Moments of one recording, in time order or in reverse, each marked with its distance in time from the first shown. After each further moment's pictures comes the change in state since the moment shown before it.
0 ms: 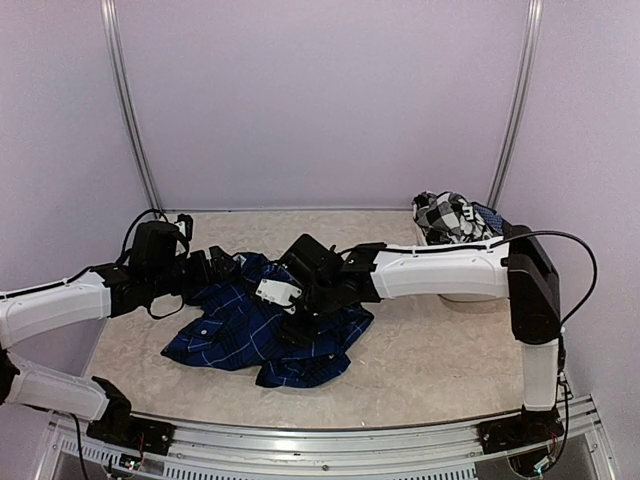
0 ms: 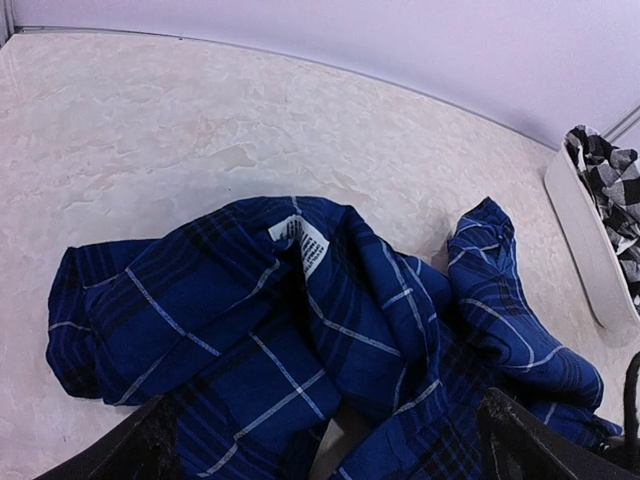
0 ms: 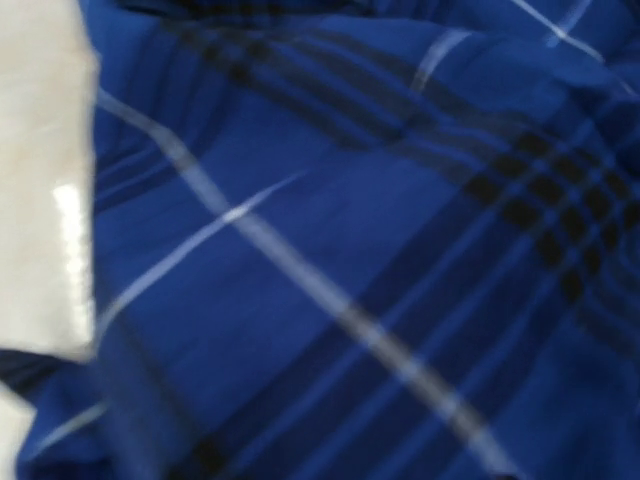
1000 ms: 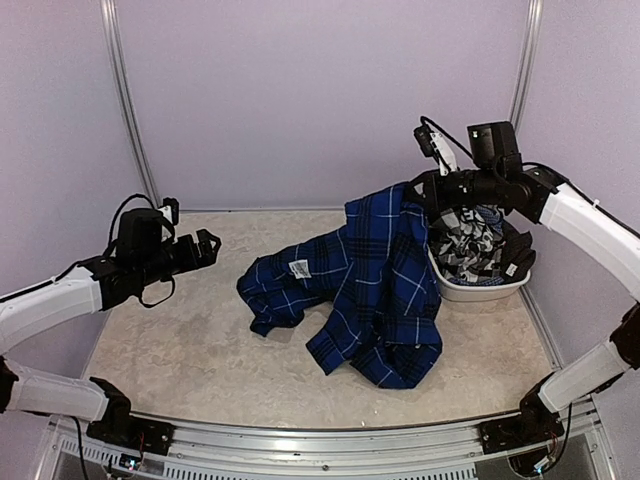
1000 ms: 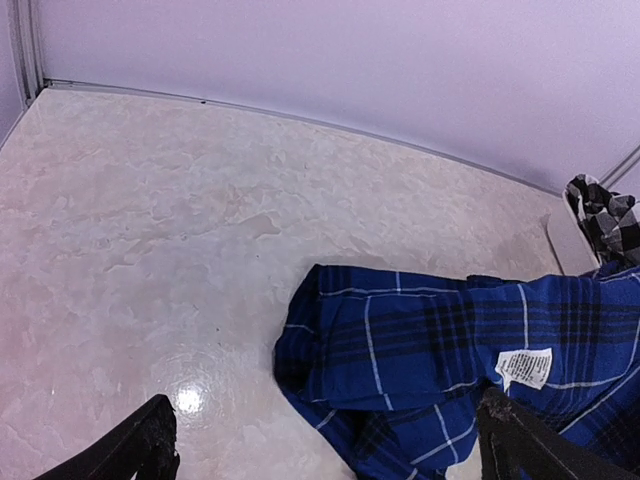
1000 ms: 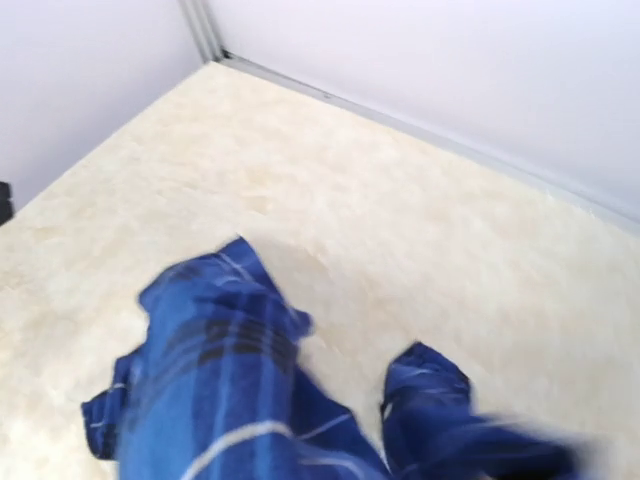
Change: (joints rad) left arm 0.076 -0.052 0.044 -0.005 -0.014 0.059; right arm -0.575 -0.623 -0.166 0.026 -0.187 0.301
